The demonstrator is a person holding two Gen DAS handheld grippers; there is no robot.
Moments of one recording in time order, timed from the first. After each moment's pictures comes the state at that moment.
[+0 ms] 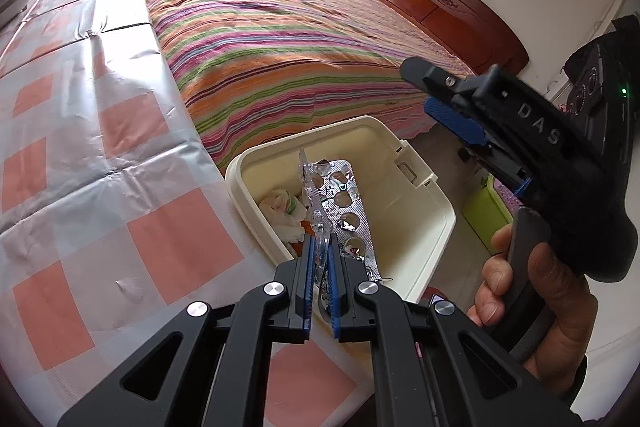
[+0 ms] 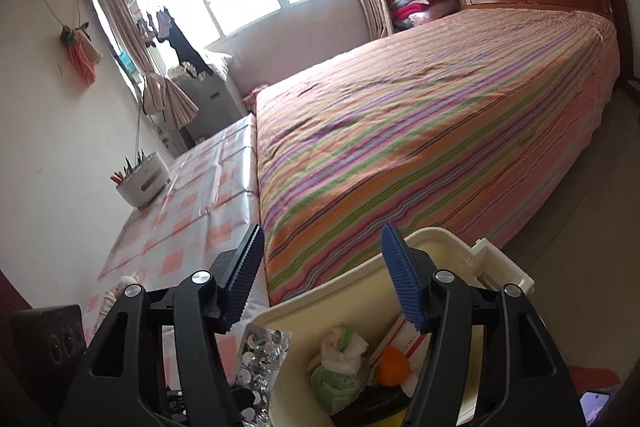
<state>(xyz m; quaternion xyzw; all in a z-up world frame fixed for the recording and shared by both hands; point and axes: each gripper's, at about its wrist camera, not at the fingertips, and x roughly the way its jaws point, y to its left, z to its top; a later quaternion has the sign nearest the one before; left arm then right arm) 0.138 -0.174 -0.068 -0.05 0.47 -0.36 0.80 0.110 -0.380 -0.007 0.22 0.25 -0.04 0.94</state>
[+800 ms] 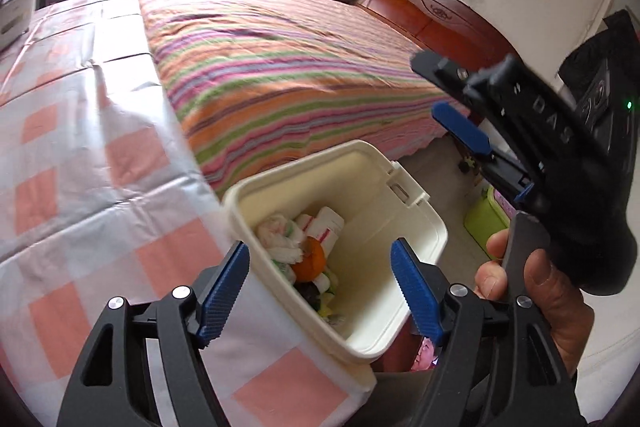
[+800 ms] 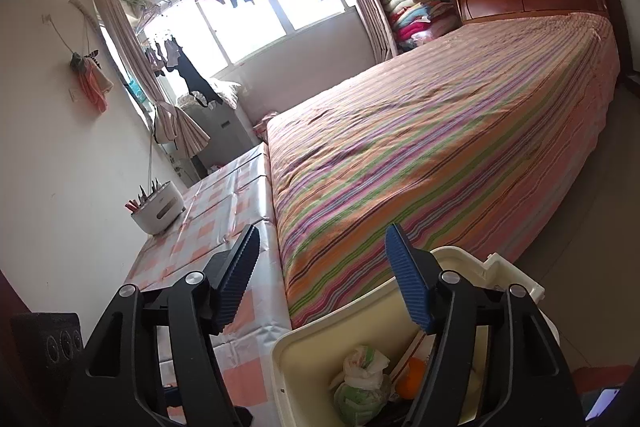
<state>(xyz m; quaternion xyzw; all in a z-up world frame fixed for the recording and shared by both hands) 0.133 -0.165 -0.047 -0.05 0.43 -0.35 0.83 0.108 -0.372 -0.011 0.24 0.20 -0.04 0.95</state>
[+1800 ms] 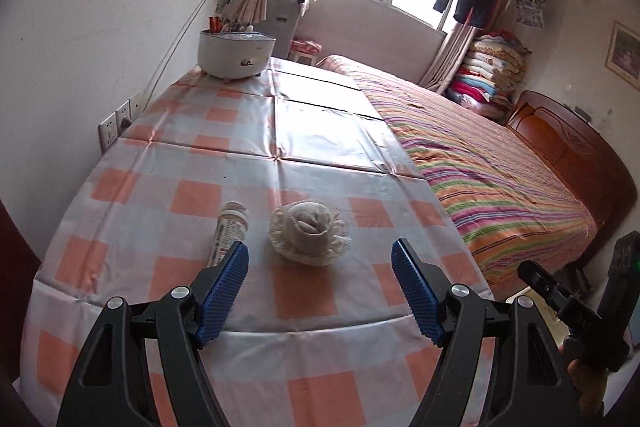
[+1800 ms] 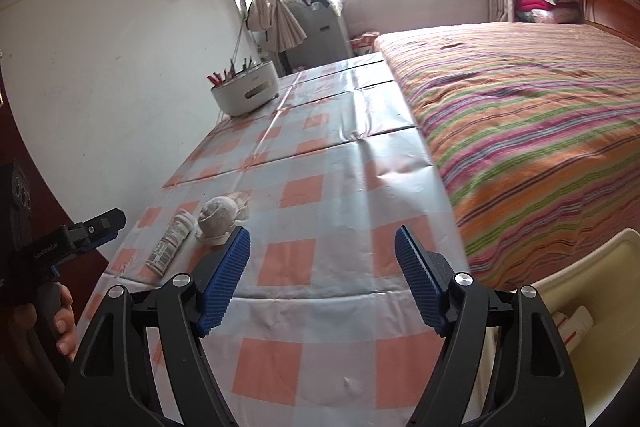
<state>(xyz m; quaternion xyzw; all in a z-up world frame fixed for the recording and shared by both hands) 0.166 0.108 -0.006 -0.12 0.33 -0.07 0.93 0.176 -0.180 -0.023 0.12 0.31 0.15 0.93</state>
